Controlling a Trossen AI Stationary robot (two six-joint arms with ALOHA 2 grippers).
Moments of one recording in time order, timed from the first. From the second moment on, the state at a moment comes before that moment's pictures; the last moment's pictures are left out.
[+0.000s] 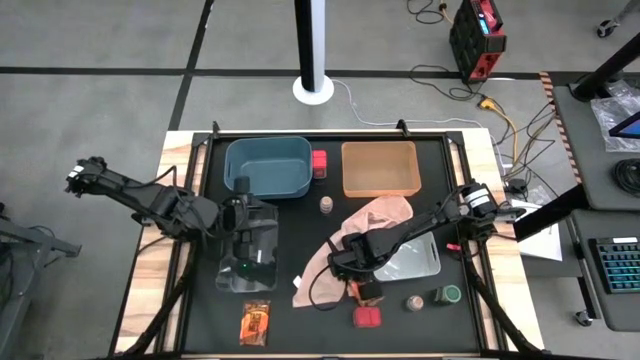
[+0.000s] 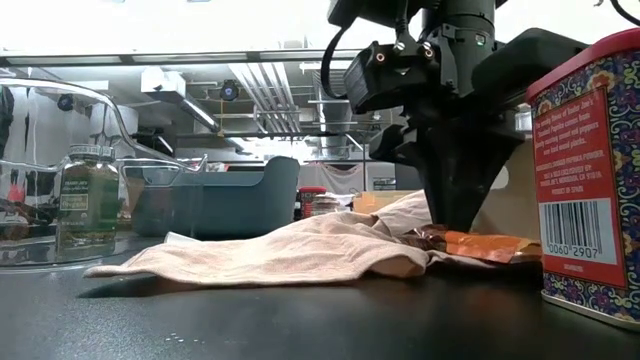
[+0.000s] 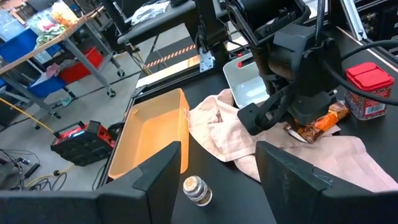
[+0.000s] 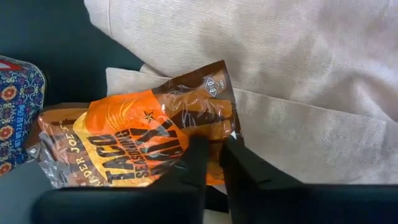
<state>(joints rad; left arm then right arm) -0.37 0.95 0.90 -0.34 -0.50 0.23 0.29 2.02 1.41 -0.80 -0.09 0.02</state>
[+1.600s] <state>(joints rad) -0.38 1.32 0.76 0.62 -0.67 0.70 0.29 1.46 0.64 1.30 0.61 -0.01</state>
